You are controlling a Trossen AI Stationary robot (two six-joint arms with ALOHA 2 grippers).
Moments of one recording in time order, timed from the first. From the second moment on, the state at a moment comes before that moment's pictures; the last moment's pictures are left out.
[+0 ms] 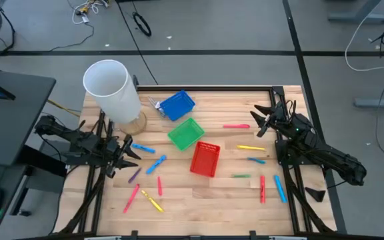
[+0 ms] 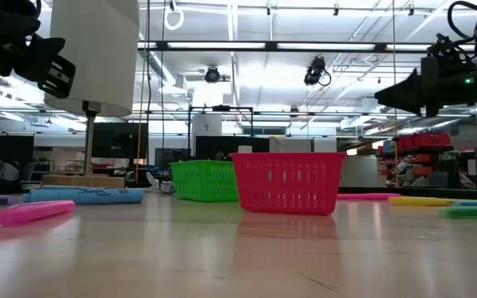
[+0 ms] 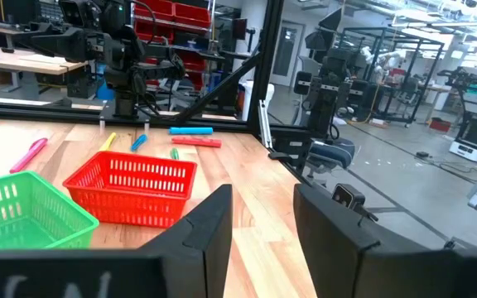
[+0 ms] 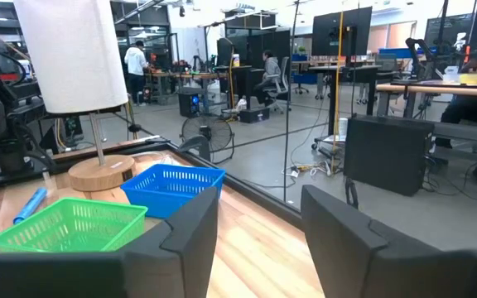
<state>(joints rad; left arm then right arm) -0.42 0.03 0.01 0.05 -0.12 -0.18 -0.56 0.01 0.02 0.03 0.05 0.02</state>
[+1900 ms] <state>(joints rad) -0.42 0.03 0.04 0.04 -0.20 -0.17 -0.56 0.01 0.02 0.03 0.04 0.02</state>
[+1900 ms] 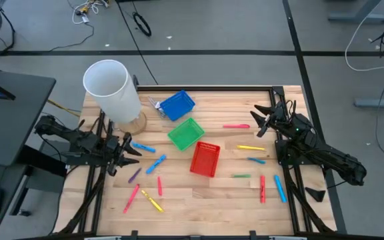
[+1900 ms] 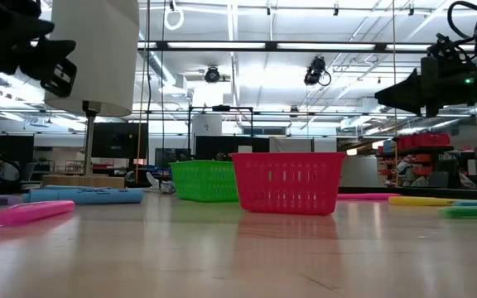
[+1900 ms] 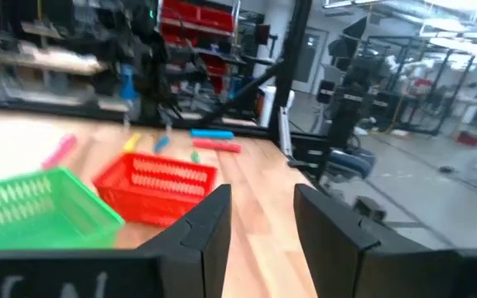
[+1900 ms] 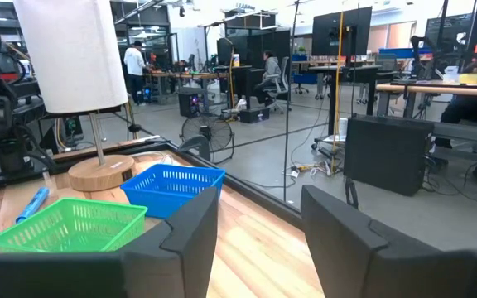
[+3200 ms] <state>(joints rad) -0.53 0.66 0.77 -0.23 0.06 -0.85 -0.56 0.01 0.02 0.03 0.05 0.02</state>
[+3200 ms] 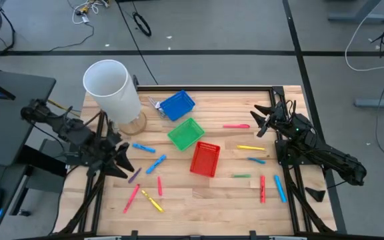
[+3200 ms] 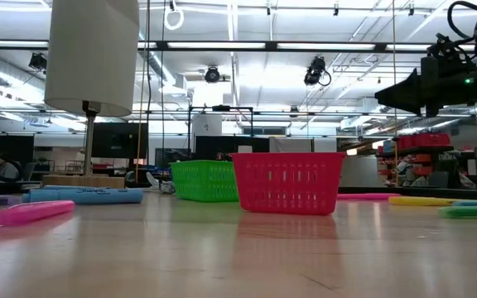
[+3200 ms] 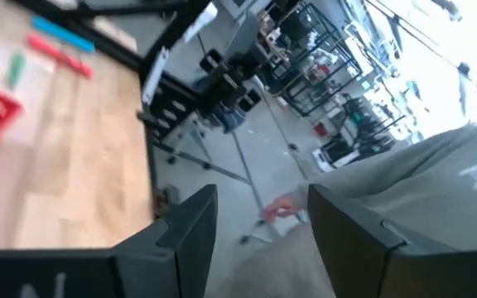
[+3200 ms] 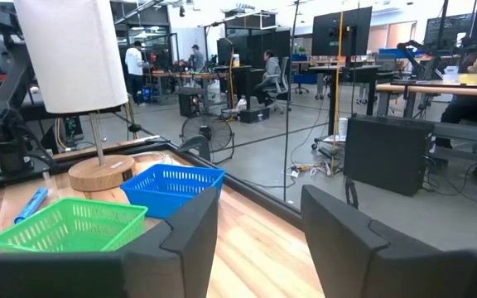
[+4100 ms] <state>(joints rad) -0.78 1.07 1.13 -0.58 0.06 -1.80 -0.56 0.01 0.02 0.03 0.05 0.02</state>
